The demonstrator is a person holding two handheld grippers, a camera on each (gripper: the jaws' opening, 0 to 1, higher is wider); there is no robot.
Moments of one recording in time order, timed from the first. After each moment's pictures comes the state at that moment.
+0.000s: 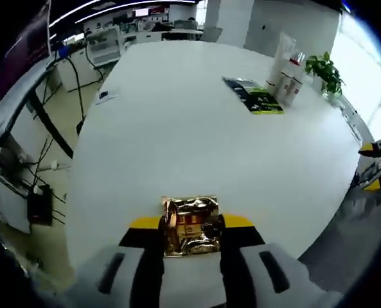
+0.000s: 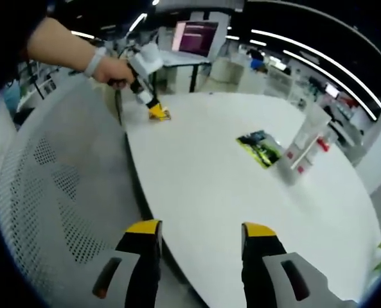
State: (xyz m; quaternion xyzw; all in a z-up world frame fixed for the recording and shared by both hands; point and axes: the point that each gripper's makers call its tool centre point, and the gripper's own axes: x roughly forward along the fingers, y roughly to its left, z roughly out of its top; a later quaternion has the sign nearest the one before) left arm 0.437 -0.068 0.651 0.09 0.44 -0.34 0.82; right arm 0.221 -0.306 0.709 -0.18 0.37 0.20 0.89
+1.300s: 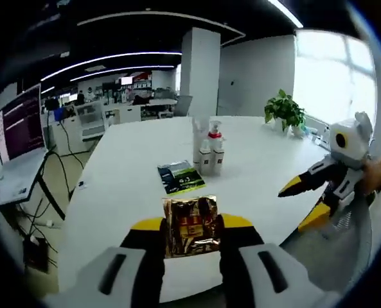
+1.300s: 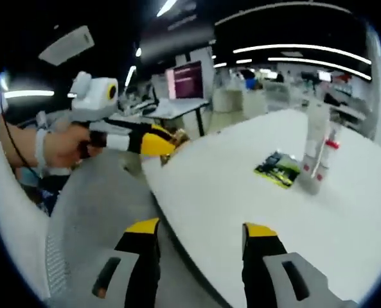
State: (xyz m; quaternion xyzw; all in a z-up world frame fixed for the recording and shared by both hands) left arm 0.319 -0.180 0.788 0.09 0.21 -0.42 0.88; right arm 0.229 -0.264 0.758 0.05 0.29 0.28 0.91
